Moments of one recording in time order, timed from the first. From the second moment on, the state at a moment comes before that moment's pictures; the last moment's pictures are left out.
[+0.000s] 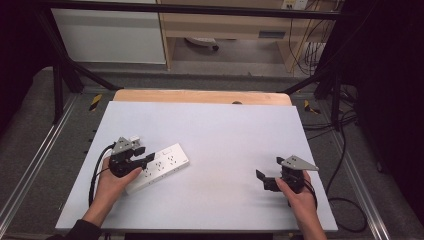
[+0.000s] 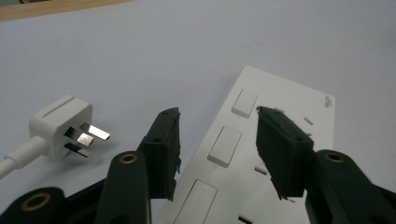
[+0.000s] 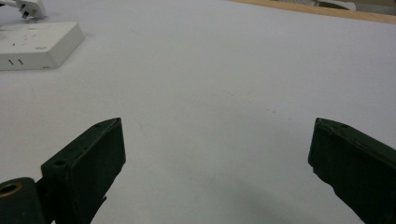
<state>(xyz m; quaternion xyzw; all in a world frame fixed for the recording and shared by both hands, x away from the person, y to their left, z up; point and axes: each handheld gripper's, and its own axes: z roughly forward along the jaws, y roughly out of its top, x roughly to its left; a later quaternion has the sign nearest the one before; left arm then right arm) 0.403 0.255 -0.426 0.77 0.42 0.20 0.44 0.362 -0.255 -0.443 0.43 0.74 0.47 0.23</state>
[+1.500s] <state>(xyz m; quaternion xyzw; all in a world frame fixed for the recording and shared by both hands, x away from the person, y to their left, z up) 0.394 0.247 -0.412 0.73 0.41 0.22 0.50 0.363 -0.254 -0.444 0.43 0.74 0.47 0.23</state>
